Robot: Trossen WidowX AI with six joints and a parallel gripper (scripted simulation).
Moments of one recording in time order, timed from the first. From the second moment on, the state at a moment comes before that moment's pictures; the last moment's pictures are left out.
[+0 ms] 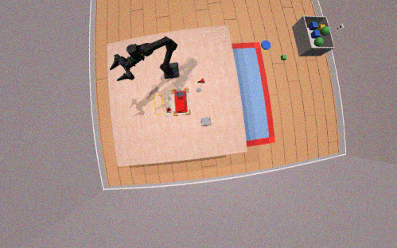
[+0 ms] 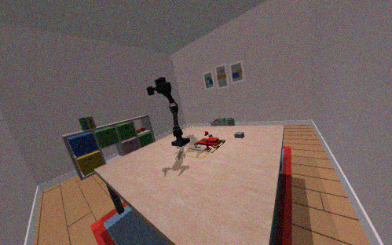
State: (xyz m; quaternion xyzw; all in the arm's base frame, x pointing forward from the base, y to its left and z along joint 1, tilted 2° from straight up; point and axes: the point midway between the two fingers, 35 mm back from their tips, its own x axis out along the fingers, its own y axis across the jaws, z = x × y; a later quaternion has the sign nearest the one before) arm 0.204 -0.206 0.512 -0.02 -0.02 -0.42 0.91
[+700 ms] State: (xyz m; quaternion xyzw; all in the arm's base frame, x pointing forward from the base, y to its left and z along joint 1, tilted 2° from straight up) arm 0.346 -0.139 0.371 0.06 0.22 -0.22 0.95
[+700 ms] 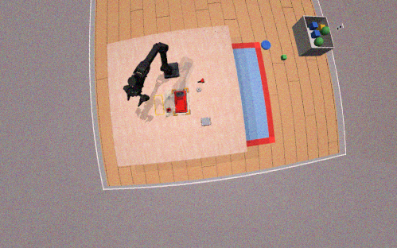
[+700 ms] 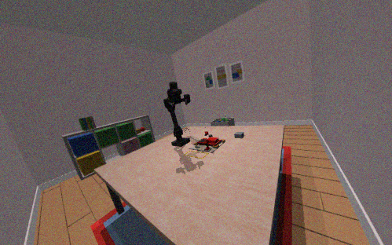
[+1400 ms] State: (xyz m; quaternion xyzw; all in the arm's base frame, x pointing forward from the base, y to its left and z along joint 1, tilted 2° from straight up) arm 0.388 0.011 0.220 0.05 0.49 -0.04 0.87
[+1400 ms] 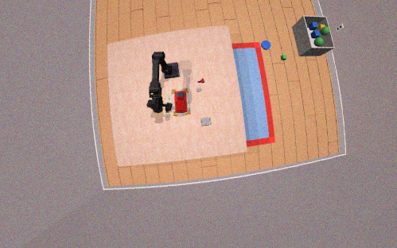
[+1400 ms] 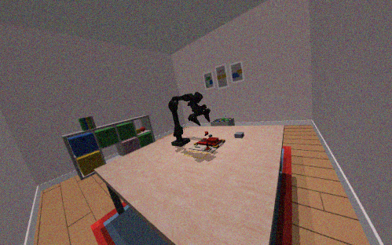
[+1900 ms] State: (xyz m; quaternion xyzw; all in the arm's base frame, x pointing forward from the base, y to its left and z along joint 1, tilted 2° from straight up) arm 0.340 0.121 0.118 -0.02 0.68 0.05 0.74
